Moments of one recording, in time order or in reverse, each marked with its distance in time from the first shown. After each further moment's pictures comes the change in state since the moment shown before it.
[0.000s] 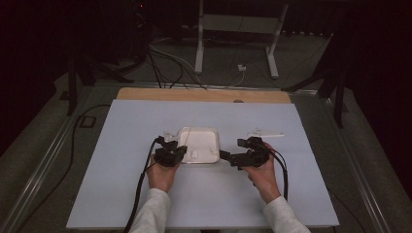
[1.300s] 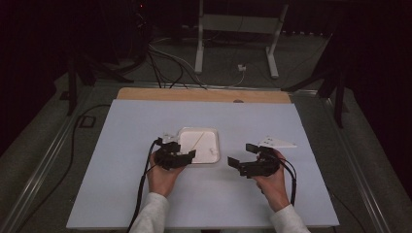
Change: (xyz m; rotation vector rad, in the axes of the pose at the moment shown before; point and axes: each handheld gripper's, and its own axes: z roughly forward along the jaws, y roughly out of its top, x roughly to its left) left arm -0.007 -0.001 -0.025 -0.082 -0.071 -0.024; right arm 0.002 -0.019 -0.032 -0.067 -0.016 -0.051
